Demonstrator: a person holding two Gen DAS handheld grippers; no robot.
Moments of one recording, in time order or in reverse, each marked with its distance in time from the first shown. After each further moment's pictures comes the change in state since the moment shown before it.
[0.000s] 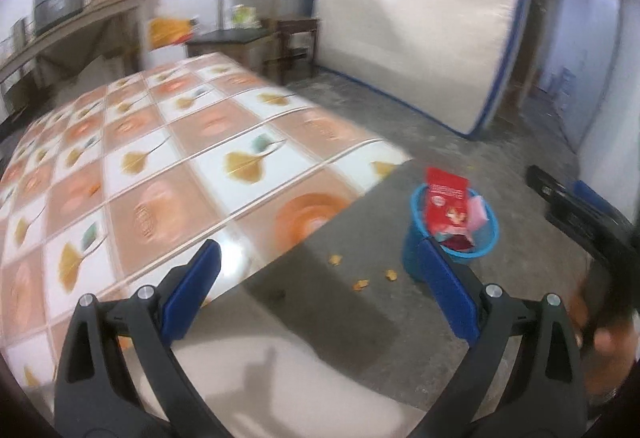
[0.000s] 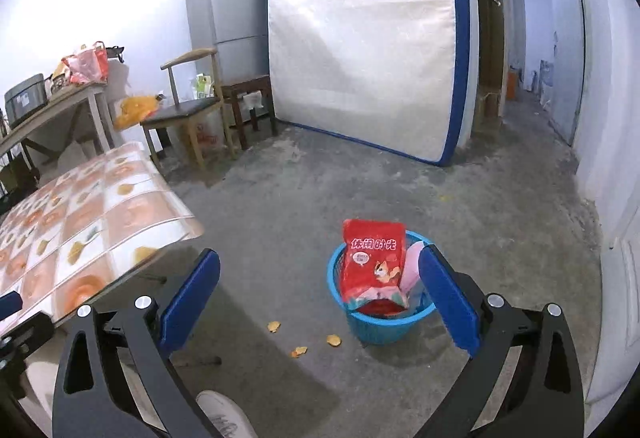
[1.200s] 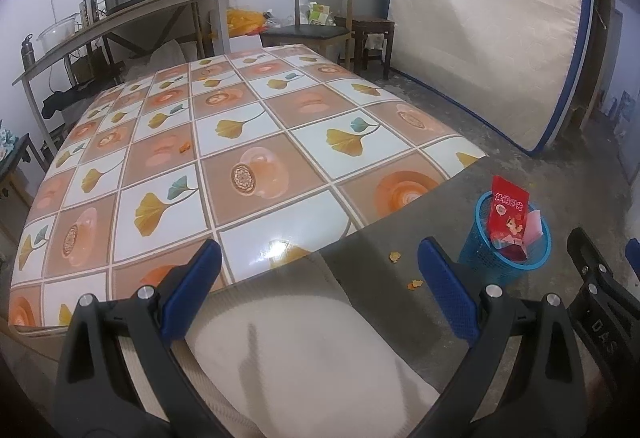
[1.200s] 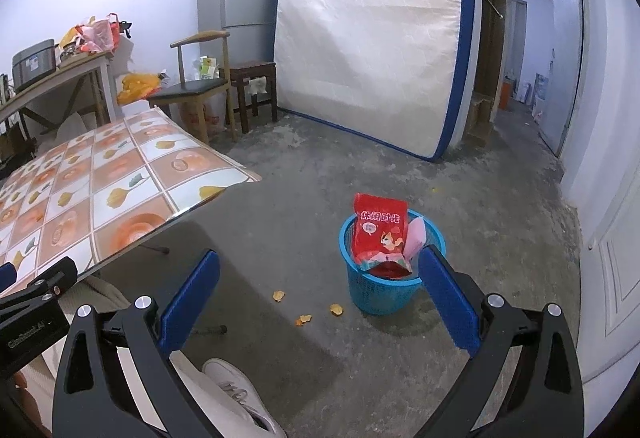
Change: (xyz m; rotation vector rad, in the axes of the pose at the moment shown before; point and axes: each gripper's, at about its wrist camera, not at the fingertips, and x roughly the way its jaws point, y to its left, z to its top) left arm -0.023 0.029 -0.023 -0.103 -0.009 0.230; right arm -0.050 0.055 -0.036 -0.053 0.056 -0.038
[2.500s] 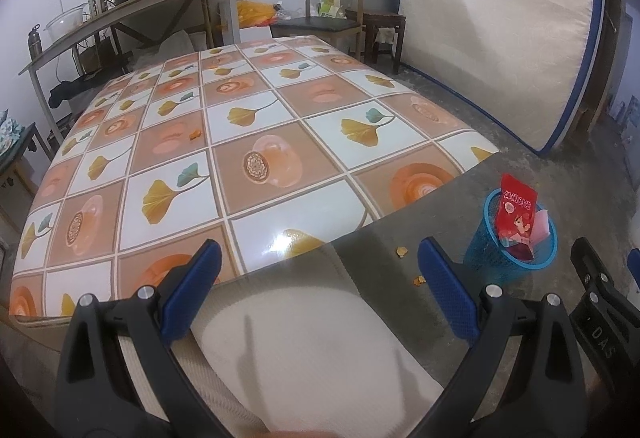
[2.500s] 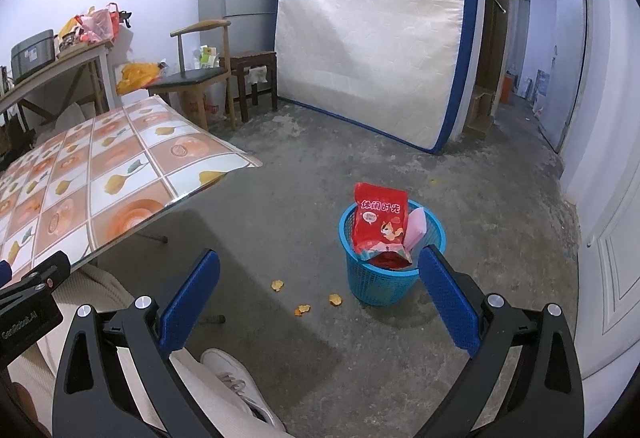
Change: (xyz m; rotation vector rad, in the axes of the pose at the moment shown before) left arm 0.004 0.004 -0.003 -0.025 0.029 0.028; right arm 0.003 0.004 -0.009 -0.017 0.032 -0.004
